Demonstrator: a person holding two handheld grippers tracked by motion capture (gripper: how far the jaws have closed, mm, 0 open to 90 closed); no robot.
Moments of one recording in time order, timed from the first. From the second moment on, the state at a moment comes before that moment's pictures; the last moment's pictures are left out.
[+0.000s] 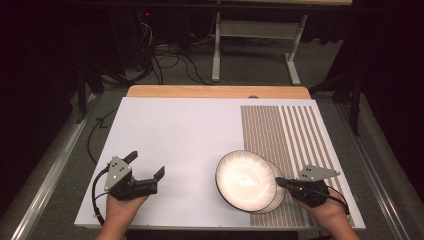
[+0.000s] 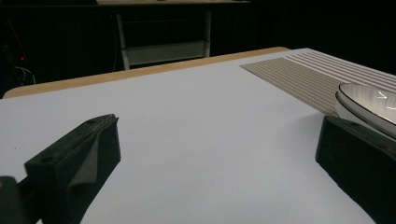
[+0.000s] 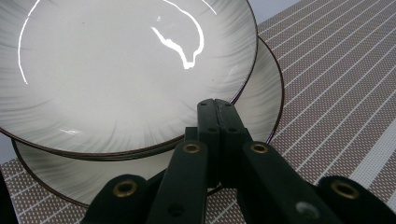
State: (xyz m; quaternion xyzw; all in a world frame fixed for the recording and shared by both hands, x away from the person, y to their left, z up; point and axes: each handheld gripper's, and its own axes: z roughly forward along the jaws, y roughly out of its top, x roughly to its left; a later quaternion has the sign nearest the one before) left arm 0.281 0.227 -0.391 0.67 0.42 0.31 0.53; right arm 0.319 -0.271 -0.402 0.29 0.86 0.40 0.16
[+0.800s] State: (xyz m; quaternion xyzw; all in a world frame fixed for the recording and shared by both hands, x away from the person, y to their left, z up) left arm 0.282 0.226 -0.391 0.67 0.42 0.31 0.53; right arm 0.318 -0.277 -0.400 0.29 0.85 0.40 0.17
